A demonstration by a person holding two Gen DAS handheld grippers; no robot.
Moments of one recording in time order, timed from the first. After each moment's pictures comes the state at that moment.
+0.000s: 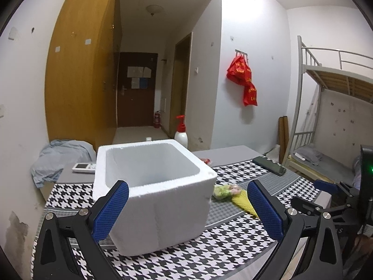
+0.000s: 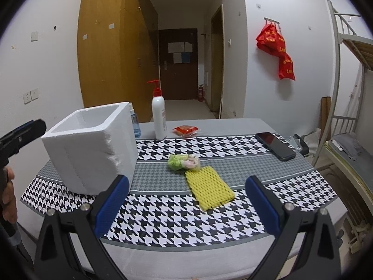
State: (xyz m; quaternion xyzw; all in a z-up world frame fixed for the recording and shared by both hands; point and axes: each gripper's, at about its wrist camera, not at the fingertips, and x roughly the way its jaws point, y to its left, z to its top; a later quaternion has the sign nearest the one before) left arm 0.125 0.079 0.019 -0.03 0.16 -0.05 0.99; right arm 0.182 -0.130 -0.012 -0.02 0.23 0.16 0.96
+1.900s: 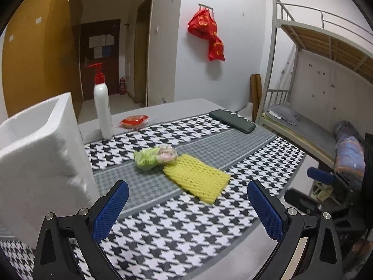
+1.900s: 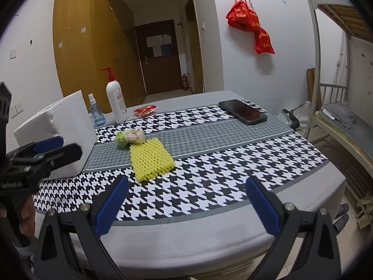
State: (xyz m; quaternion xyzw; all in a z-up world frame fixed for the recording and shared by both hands) left arm 0.208 -0.064 -0.037 0.01 0.28 -0.14 0.95; right arm 0.213 -0.240 -0.076 0.04 0.27 0.13 0.95
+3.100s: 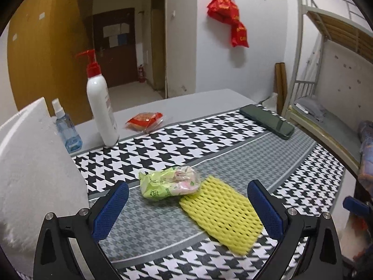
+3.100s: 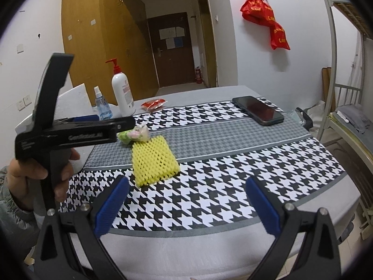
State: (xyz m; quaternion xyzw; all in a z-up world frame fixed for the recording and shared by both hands) left arm 0.310 -0.076 -0.059 0.02 0.33 -0.06 0.94; right arm 0.245 -0.234 -0.081 0.02 0.29 0.18 0.94
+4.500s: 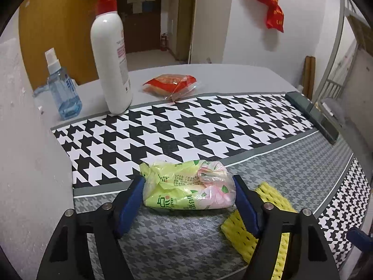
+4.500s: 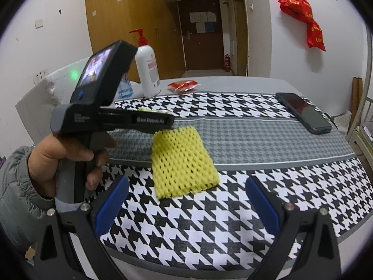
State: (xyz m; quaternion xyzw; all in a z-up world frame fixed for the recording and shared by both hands) left arm 0.376 -0.044 -0.109 -0.04 0.41 -0.01 0.91; right arm 0.289 -0.184 -0.104 -0.03 0.32 0.26 0.91
